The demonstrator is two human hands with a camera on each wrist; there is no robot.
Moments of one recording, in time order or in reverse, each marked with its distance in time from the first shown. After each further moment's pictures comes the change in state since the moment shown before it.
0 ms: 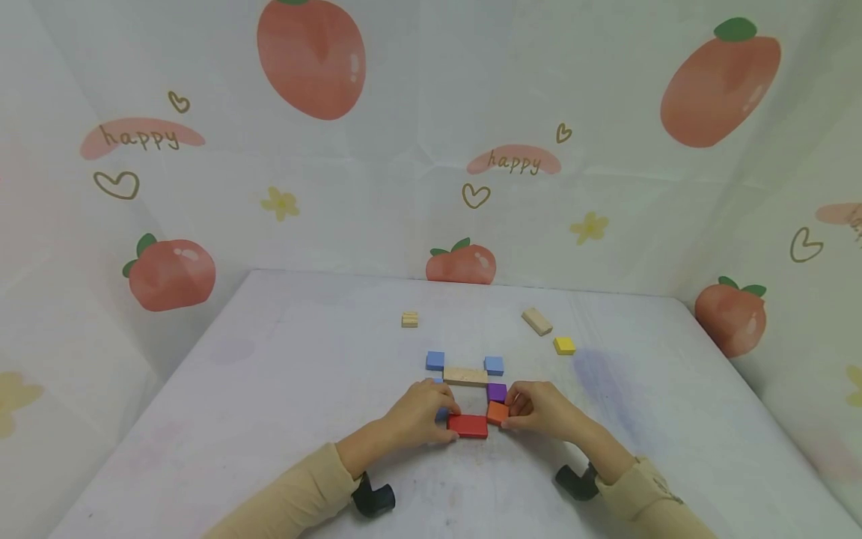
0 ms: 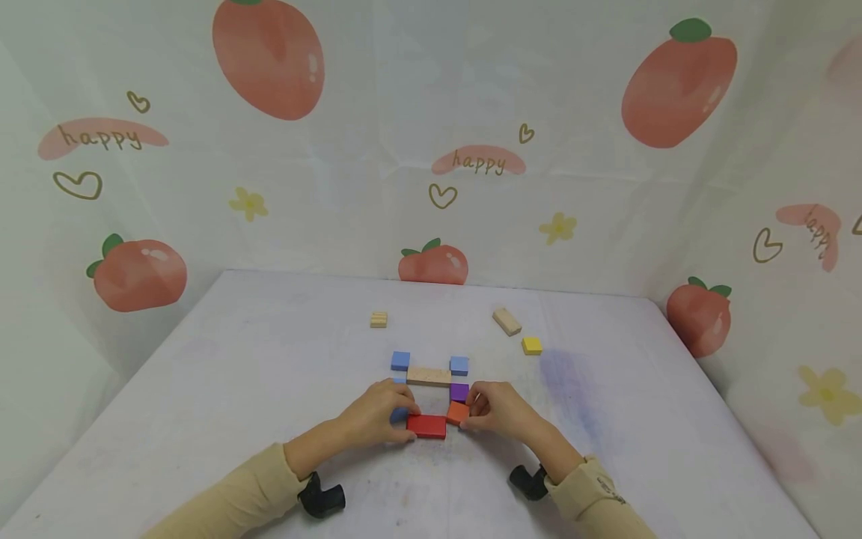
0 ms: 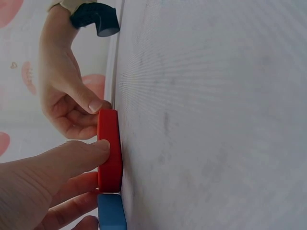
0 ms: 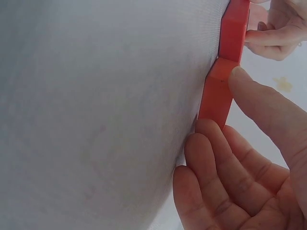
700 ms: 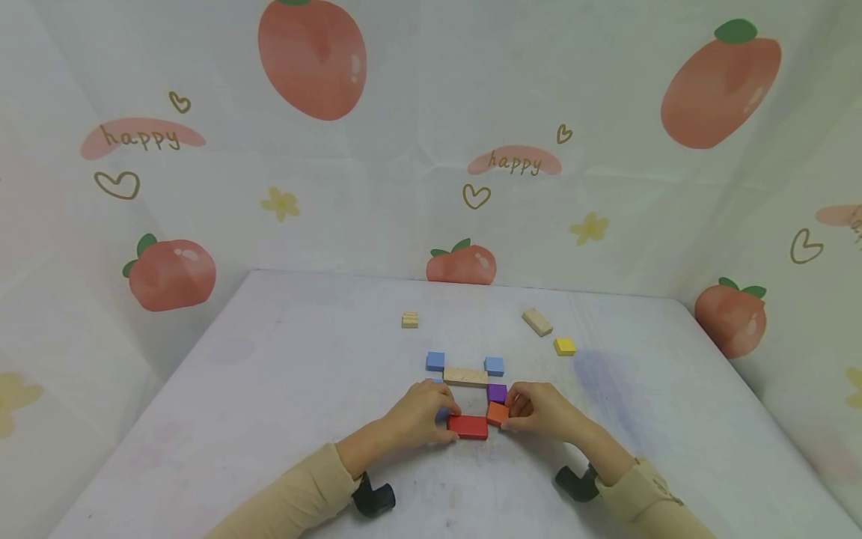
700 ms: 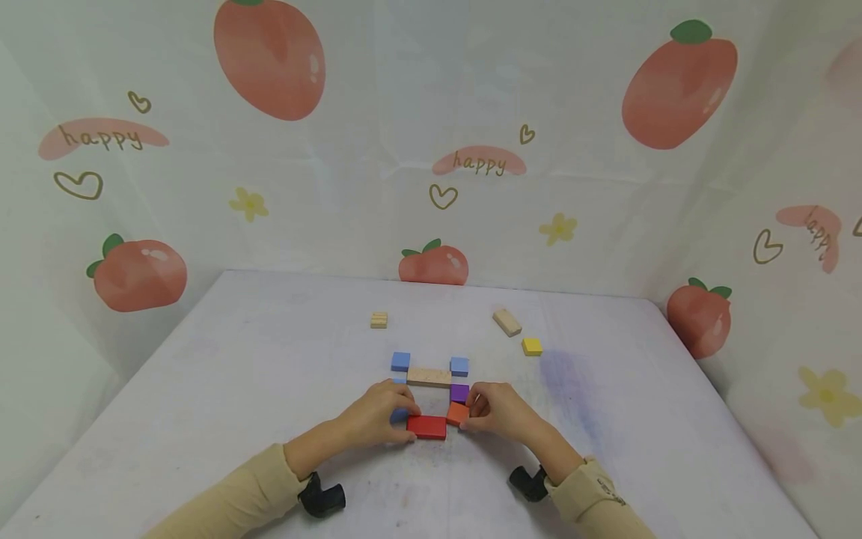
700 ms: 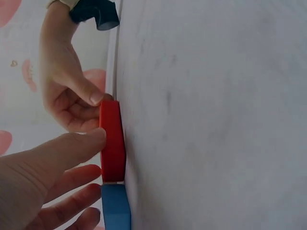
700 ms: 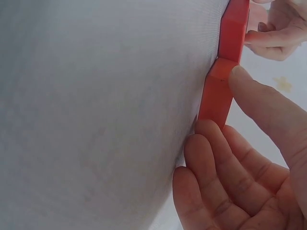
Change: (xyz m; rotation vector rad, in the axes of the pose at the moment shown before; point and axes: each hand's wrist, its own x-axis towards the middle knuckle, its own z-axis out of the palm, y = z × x) left_hand 0.000 0.001 -0.002 -0.020 -0.006 -0.008; right_hand 0.000 0.000 0.000 0.005 0.009 -0.009
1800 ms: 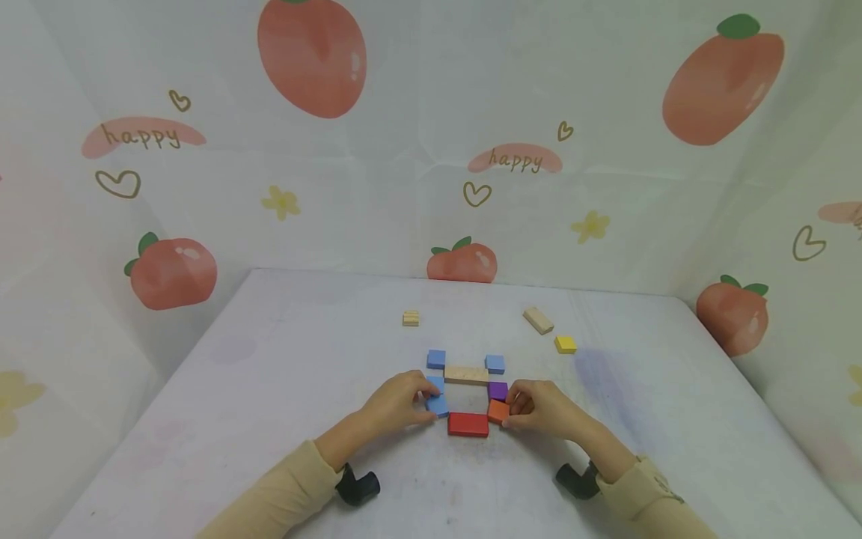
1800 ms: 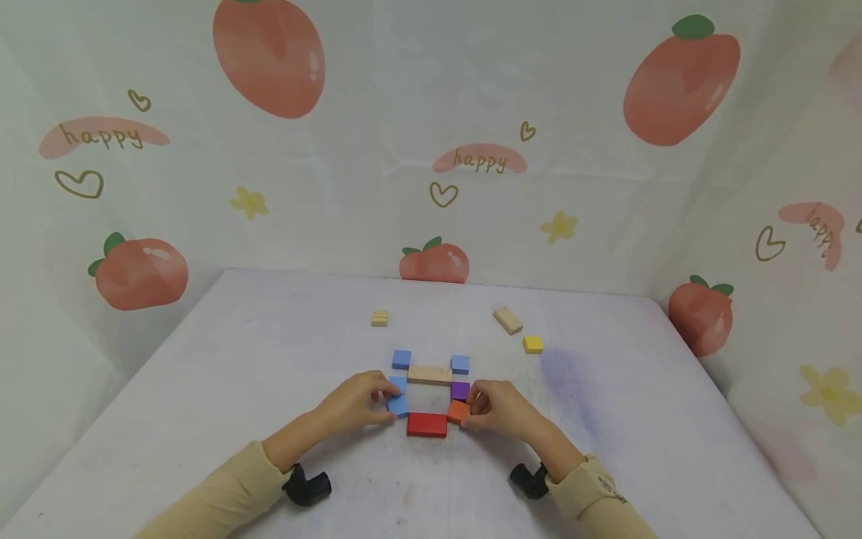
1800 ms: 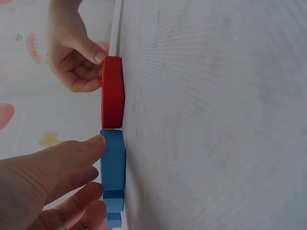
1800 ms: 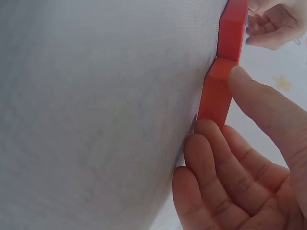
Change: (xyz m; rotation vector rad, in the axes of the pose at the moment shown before) left_hand -0.011 -0.026 -0.012 -0.113 0.068 -0.081; right_hand -0.001 0.000 0.000 0.013 -0.020 0.014
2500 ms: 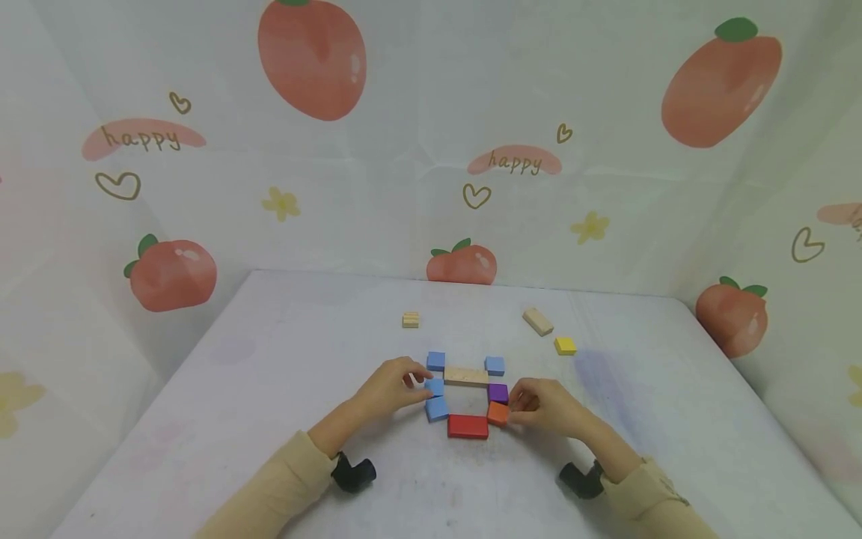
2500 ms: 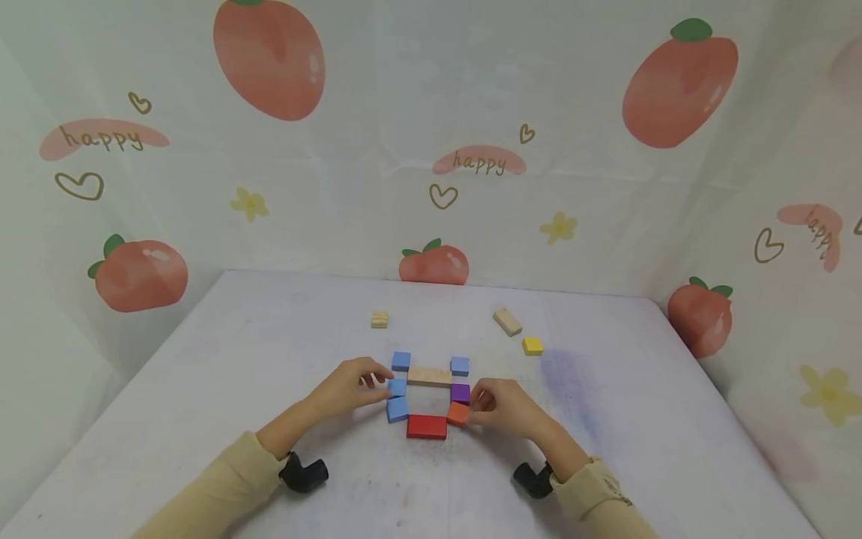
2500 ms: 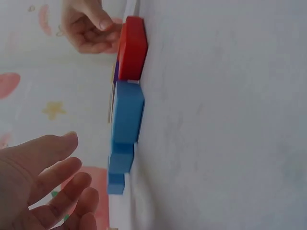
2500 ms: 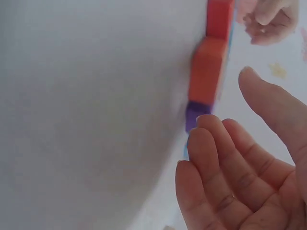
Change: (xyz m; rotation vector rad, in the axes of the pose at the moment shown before) left_hand 0.008 -0.014 -0.013 -0.211 0.050 -0.086; right_hand -0.001 0.008 -0.006 -0.013 0.034 -0.032
